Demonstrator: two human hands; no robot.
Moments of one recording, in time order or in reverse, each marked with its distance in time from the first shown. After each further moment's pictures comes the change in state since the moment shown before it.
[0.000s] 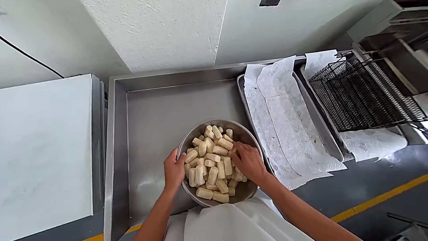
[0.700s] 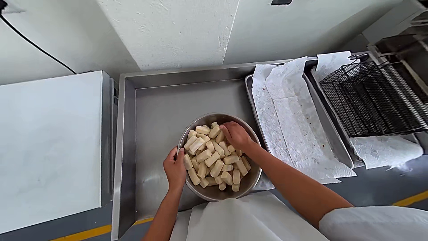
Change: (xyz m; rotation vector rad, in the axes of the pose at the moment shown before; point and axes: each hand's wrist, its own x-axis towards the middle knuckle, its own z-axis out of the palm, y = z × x) left_hand -0.006 -0.011 -0.002 -0.190 0.271 0.037; right_hand 0.113 -0.007 0.013 0.092 0.016 -0.394
